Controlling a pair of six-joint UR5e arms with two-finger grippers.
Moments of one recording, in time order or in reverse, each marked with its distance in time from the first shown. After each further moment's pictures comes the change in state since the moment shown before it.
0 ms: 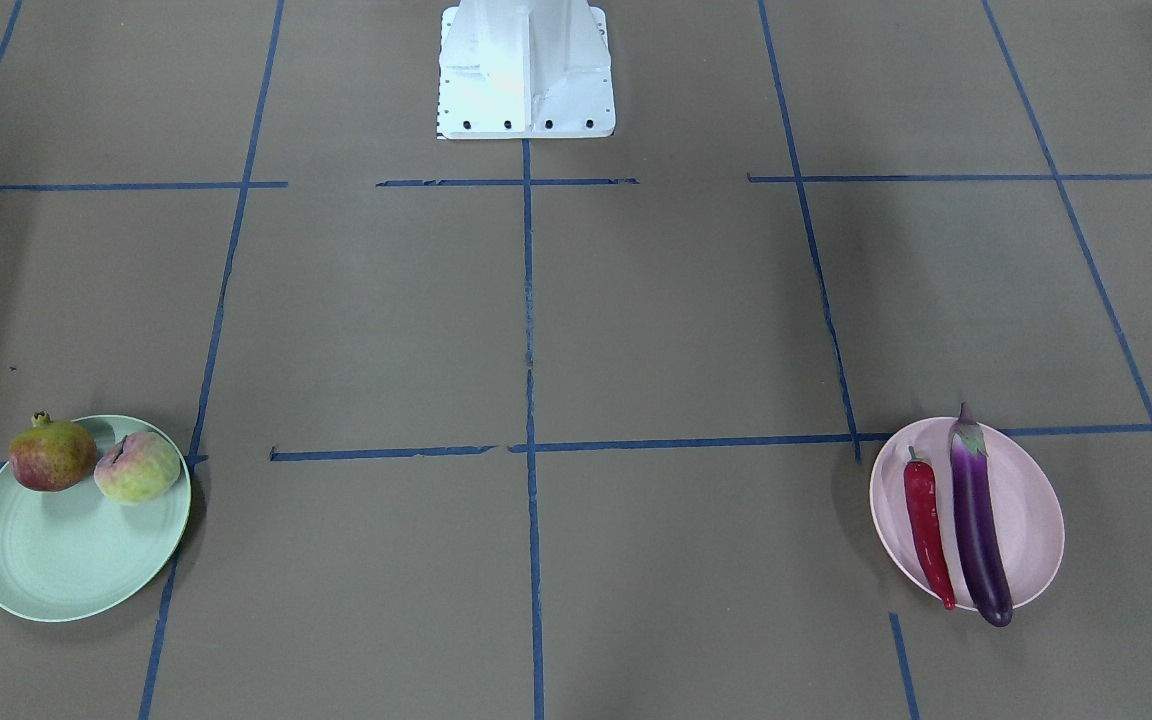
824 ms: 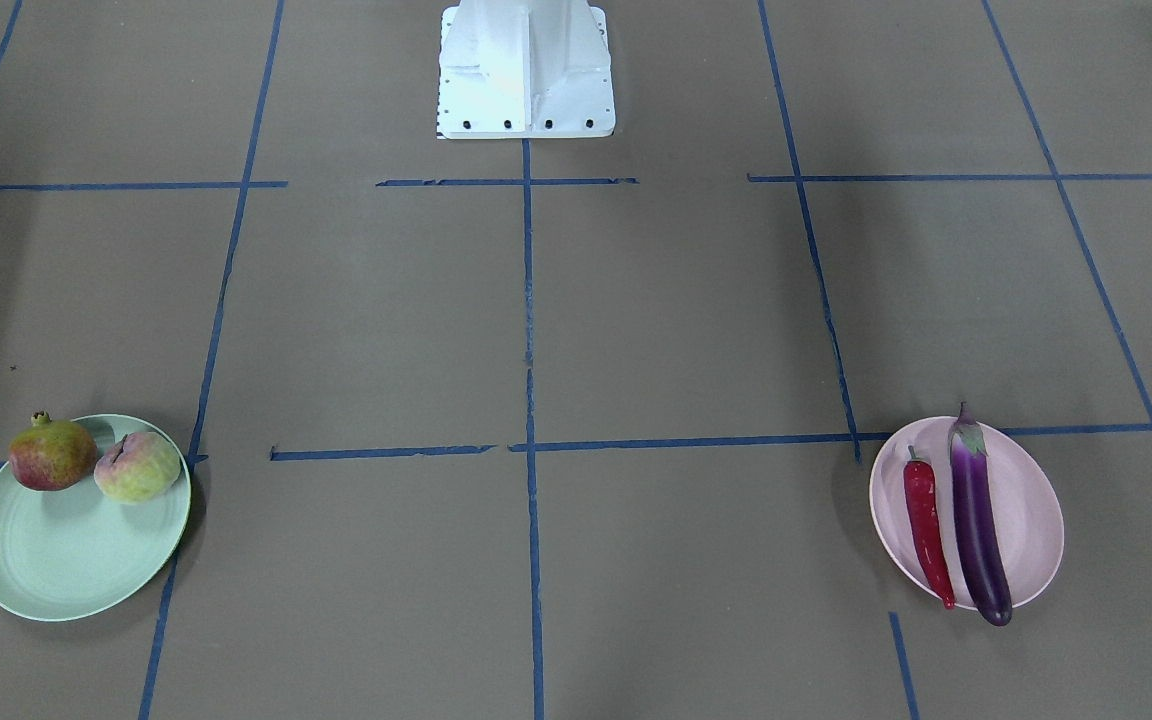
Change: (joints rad) left arm -0.014 0.086 -0.045 -0.004 0.013 -0.002; right arm 0.000 -0.015 0.001 0.002 0.001 -0.017
